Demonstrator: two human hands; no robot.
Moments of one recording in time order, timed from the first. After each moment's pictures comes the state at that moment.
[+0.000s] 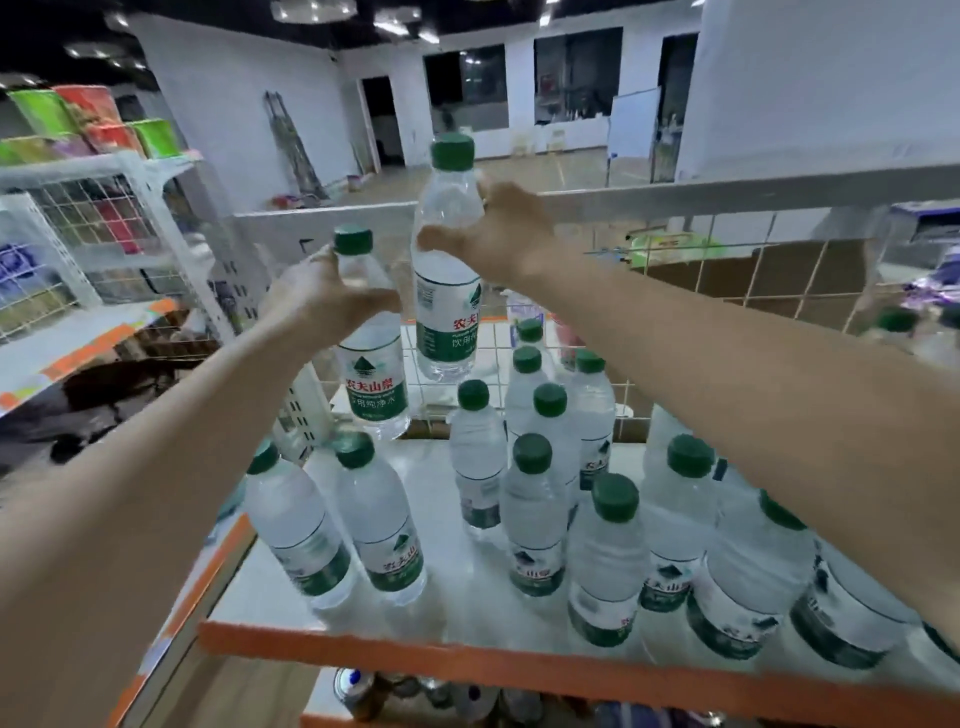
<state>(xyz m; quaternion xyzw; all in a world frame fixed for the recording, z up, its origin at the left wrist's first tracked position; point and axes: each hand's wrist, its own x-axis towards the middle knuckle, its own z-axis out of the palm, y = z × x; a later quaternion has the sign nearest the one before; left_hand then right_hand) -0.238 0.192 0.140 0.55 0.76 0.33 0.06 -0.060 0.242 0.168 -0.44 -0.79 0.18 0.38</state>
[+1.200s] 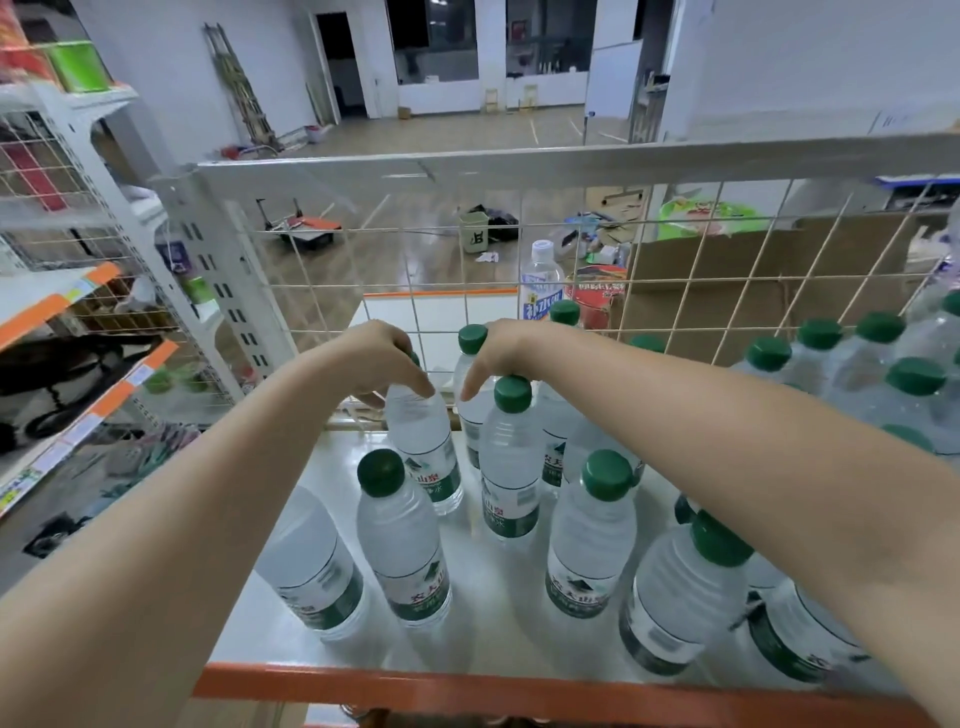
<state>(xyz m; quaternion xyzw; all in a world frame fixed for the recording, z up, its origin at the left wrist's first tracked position) -0.264 0.242 0.073 0.57 0.75 0.15 0.31 -0.110 0.286 0.069 -0.59 -0.74 0.33 -0.01</state>
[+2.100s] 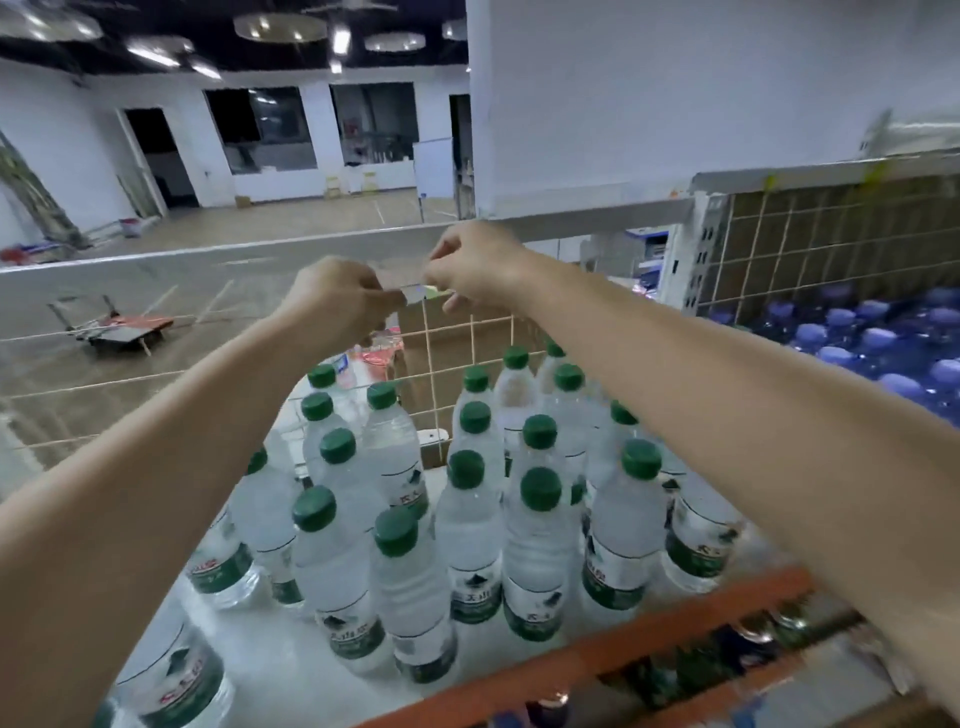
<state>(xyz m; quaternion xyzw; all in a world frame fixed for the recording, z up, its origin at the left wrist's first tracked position) -0.042 0.231 0.162 0.70 0.63 0.29 0.18 0.111 0.222 0.178 -0.59 -0.71 0.19 0.33</state>
